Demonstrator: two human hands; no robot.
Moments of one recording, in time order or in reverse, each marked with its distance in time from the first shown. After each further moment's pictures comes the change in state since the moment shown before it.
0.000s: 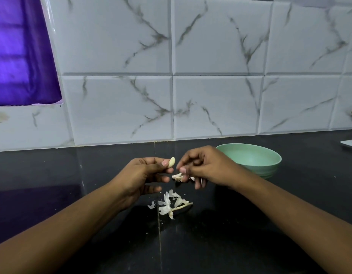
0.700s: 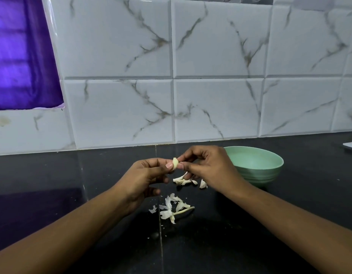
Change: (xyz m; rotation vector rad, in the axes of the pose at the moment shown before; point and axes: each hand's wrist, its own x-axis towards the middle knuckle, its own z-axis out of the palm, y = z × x) left_hand -0.001 0.000 0.004 0.040 -0.003 0.086; right_hand 0.001 0.000 0.014 0.011 0.348 -0.180
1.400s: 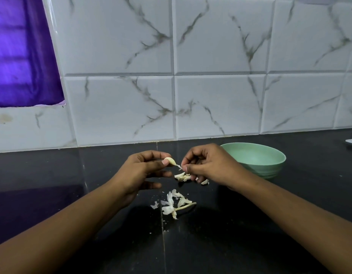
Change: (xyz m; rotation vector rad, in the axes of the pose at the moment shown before) left_hand 0.001 0.002 -0.010 0.032 0.045 0.017; right_hand 0.006 0.004 -0.005 -0.053 -0.183 0.148
